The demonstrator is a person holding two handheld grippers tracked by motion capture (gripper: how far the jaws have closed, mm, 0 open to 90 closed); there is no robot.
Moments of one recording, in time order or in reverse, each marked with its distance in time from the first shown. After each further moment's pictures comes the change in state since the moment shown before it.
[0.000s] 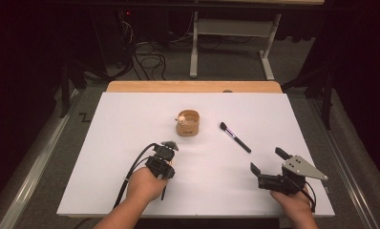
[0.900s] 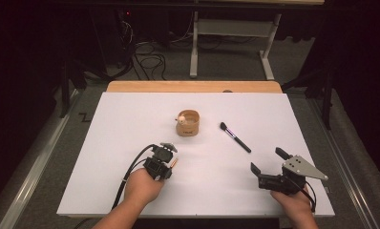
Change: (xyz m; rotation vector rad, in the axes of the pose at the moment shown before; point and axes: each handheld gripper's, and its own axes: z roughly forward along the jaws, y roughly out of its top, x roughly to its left) left arm 0.004 -0.008 -0.002 -0.051 -0.001 0.050; right arm -0.001 0.000 0.000 -0.001 0.000 -0.006
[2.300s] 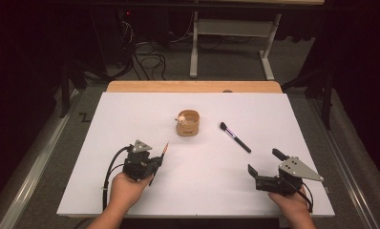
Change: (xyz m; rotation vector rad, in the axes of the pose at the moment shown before) left arm 0.045 -0.043 -0.015 -0.489 -0.156 -0.053; right arm 0.005 -0.005 0.004 0.001 0.014 -0.013
